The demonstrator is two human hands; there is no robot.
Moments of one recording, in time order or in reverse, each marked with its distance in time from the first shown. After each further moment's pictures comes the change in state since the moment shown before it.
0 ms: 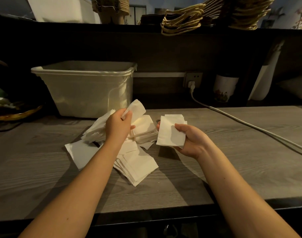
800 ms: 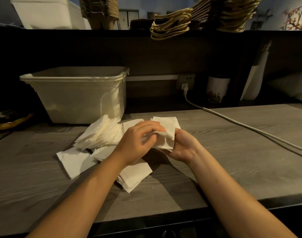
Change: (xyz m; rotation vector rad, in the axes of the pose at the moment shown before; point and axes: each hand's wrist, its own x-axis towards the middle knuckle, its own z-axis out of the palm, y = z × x) left_hand -0.030 0.000 0.019 0.107 -0.458 0.729; right_hand 0.005 0.005 0.002 0.062 -0.138 0.073
